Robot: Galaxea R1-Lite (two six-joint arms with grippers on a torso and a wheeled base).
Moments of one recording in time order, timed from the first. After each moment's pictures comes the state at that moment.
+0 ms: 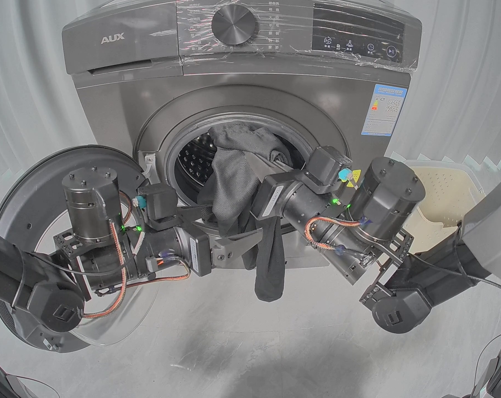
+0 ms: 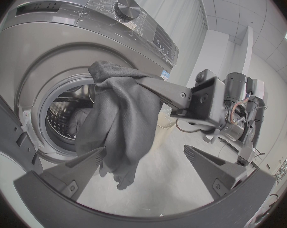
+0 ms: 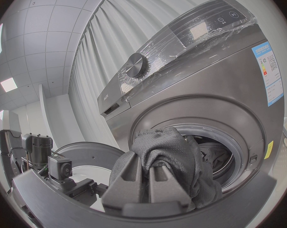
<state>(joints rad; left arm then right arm) -0.55 1.71 -0.67 -0.90 -0.31 -0.08 0.82 2.02 -0.98 -1.35 -0.14 0.20</state>
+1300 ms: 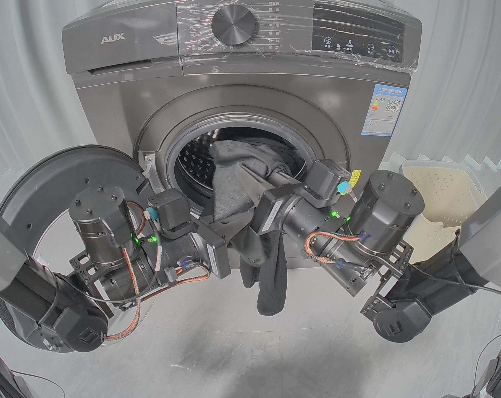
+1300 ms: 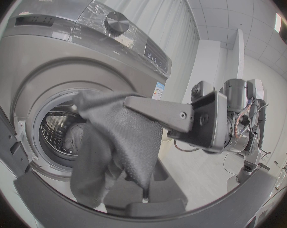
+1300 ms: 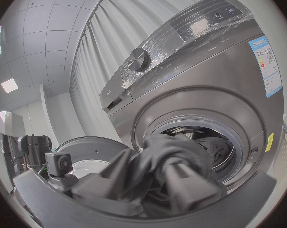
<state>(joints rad) -0.62 1.82 -0.61 -1.25 -0.25 -0.08 0.83 2.02 -0.92 -1.37 -0.14 0.21</state>
